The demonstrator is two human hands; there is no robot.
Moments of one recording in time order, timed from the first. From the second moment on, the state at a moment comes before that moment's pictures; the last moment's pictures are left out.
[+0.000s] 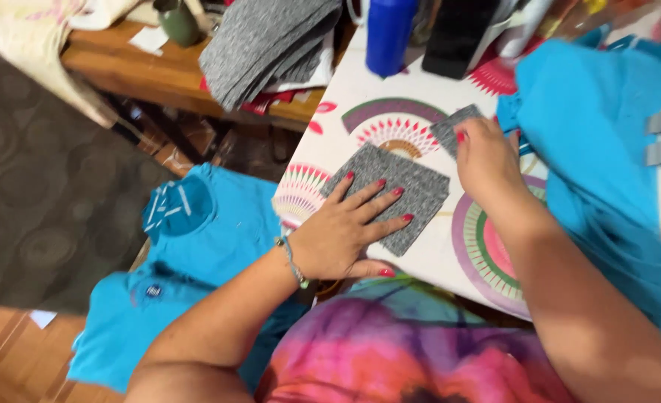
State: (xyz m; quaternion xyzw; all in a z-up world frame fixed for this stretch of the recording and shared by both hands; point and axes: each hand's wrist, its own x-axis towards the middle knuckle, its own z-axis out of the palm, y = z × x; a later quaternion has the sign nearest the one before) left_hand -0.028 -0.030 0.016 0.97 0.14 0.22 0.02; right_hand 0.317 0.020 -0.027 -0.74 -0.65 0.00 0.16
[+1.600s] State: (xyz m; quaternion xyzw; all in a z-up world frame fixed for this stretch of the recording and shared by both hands) left_hand 0.001 -0.042 0.040 0.87 0.28 0.39 0.14; right_hand 0.305 -0.099 0.250 -0.52 -0.20 0.31 0.77
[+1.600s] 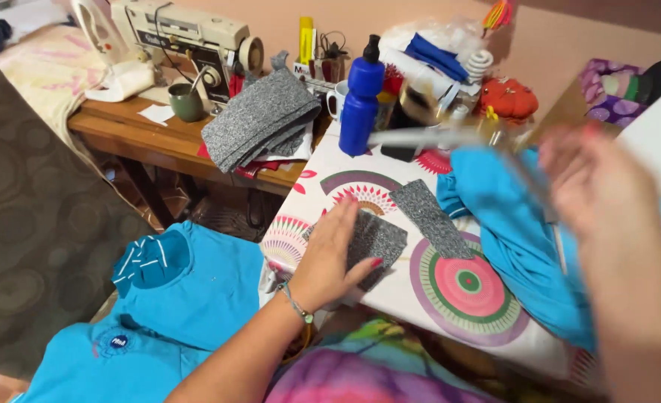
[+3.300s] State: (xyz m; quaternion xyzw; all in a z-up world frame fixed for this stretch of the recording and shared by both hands) left_hand -0.003 -0.109 0.071 0.86 0.11 0.38 0.32; right_hand 0.295 -0.258 0.075 -0.70 -0.62 0.28 0.20
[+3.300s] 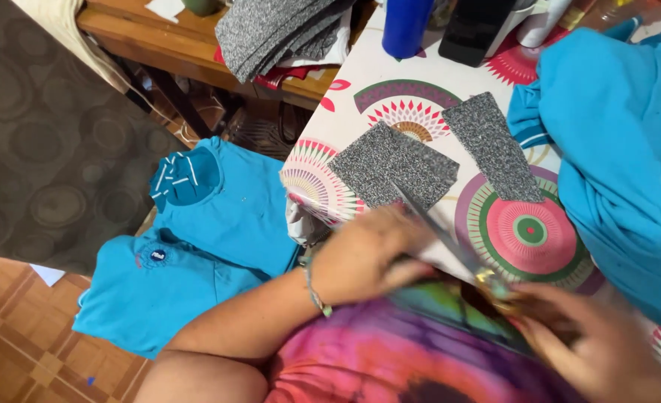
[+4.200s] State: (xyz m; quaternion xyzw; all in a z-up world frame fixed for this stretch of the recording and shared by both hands) left_hand 0.000 -0.037 0.019 0.93 0.24 0.26 0.09; right_hand 0.344 -0.309 0.026 -0.77 -0.10 0.58 0.26
